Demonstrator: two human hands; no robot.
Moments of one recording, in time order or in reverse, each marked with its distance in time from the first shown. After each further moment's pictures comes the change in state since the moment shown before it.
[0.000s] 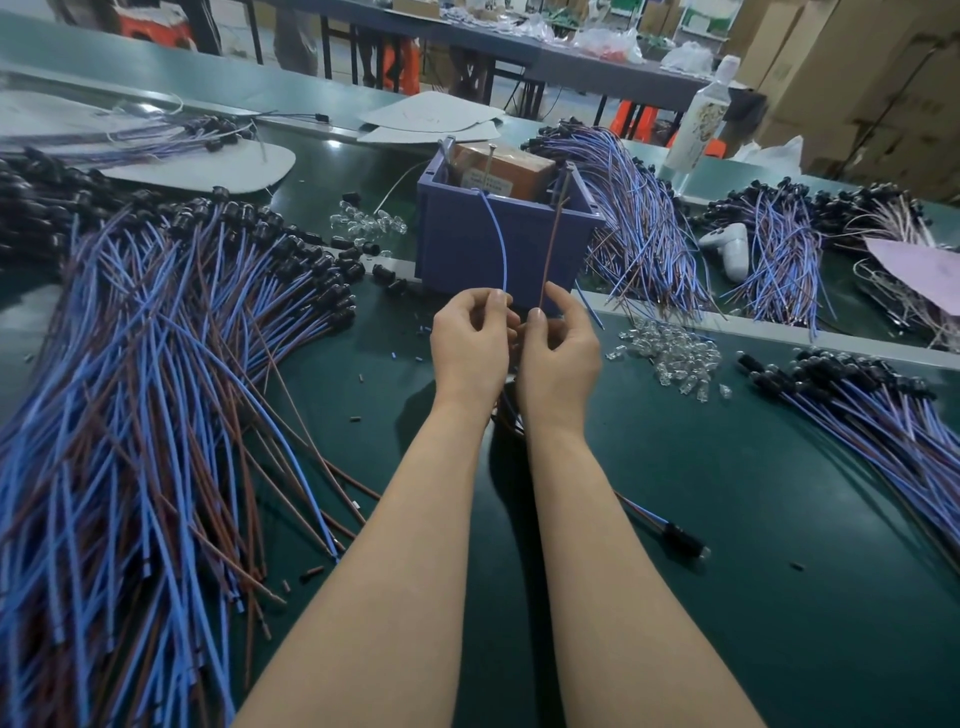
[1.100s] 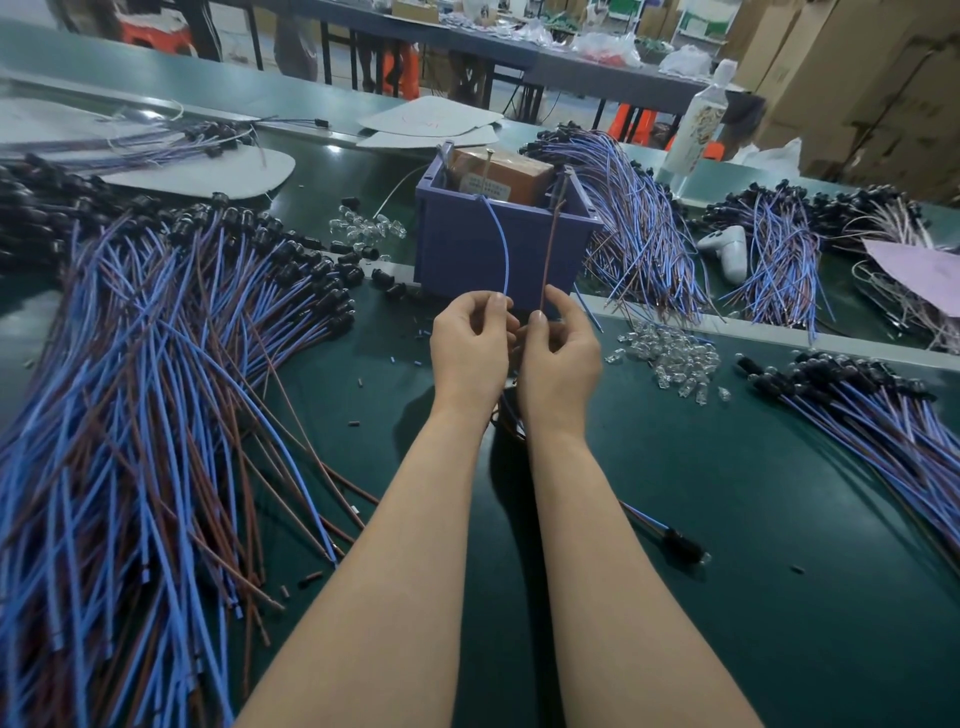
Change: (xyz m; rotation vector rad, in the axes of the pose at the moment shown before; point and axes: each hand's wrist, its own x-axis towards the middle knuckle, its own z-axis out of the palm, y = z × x) left_hand -0.002 0.001 0.000 0.001 -0.013 0.011; right_hand 0.000 -0.001 -0.002 0.005 0.001 0.011
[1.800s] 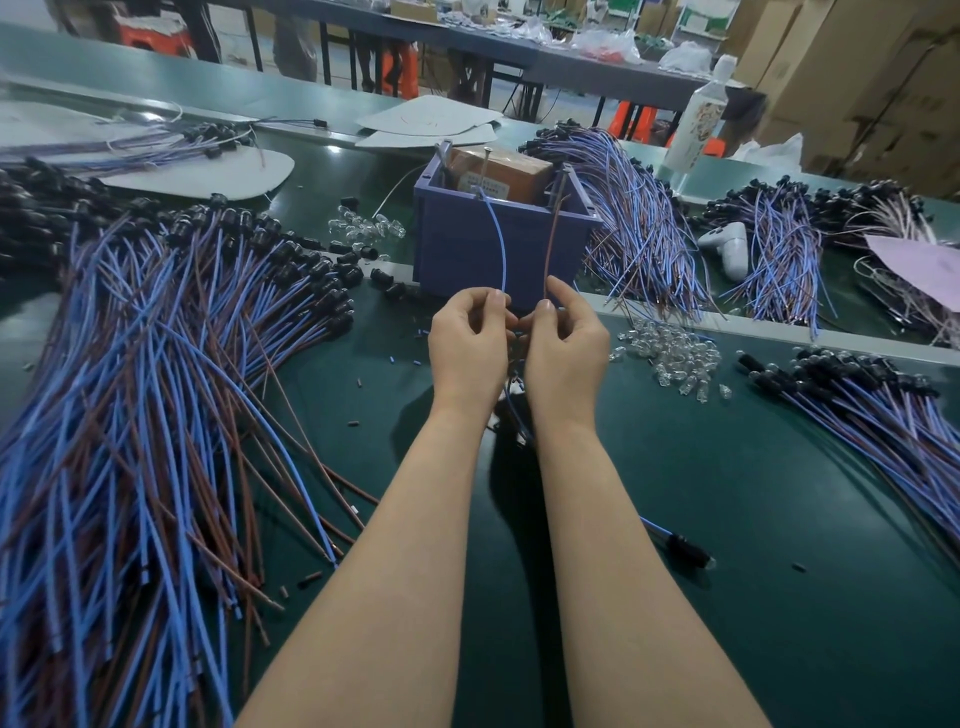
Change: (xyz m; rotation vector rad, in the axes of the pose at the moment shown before) left_hand 0.000 -0.001 -0.001 0.019 0.006 0.047; right_hand 0.005 -0.006 -0.001 0.086 -0.024 0.055
